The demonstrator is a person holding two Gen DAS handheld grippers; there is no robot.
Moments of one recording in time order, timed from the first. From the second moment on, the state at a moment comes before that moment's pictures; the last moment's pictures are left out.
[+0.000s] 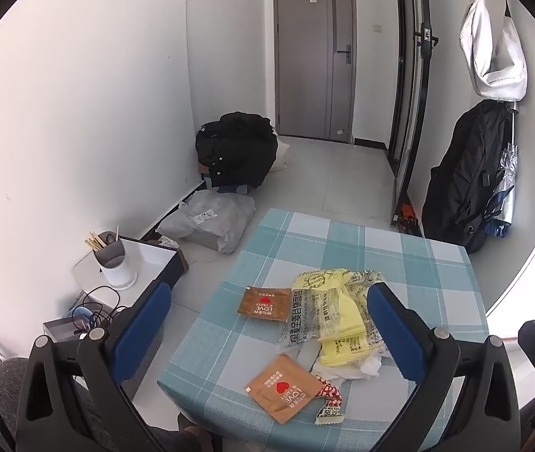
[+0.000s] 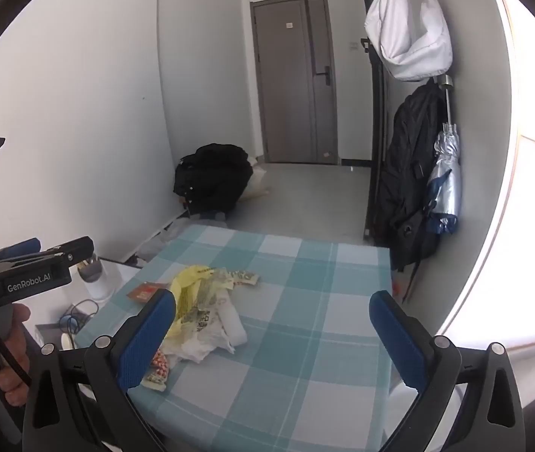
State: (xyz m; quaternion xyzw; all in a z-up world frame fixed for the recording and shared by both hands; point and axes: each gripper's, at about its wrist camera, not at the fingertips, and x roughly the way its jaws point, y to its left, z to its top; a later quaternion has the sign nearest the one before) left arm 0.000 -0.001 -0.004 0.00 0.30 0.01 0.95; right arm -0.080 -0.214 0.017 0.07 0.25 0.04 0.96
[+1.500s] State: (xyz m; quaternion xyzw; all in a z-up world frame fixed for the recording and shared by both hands) left arm -0.001 0.005 -0.004 -0.01 0.30 0.02 0.95; right arm -0.084 -0.216 0.017 0.07 0.25 0.03 0.97
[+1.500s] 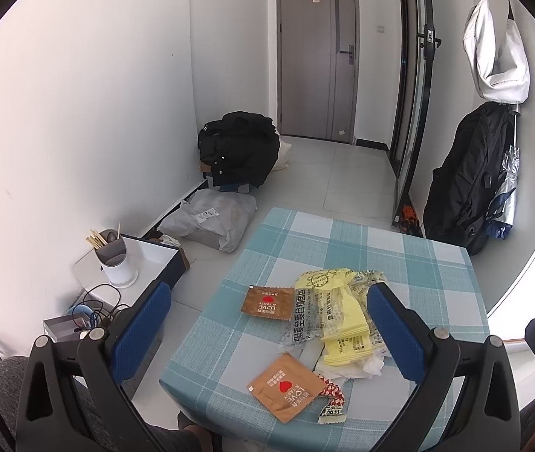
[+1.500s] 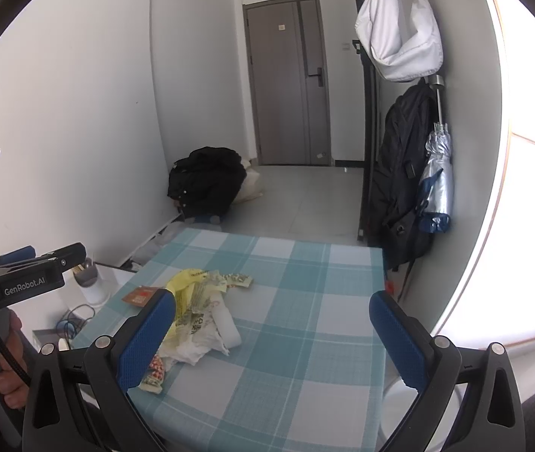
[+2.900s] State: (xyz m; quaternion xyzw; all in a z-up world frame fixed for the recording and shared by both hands) left arm 0.043 0.033 -0.053 0.02 0.47 -0.14 0.87; right arm -0.050 -0.208 0.008 0.11 0.28 0.05 0.95
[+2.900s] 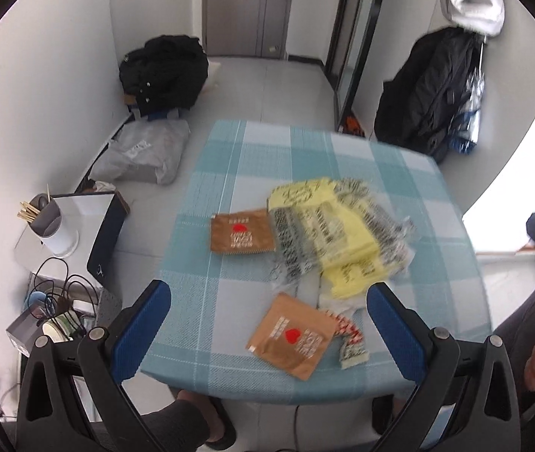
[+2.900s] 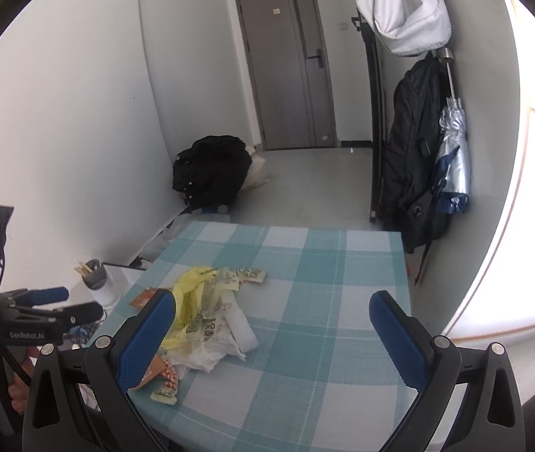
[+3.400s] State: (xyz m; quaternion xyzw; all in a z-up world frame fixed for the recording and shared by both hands) left arm 0.055 0.008 -0.116 0.18 0.56 -0.23 0.78; right arm -0.022 -0.208 0.000 0.14 0.30 0.05 0.94
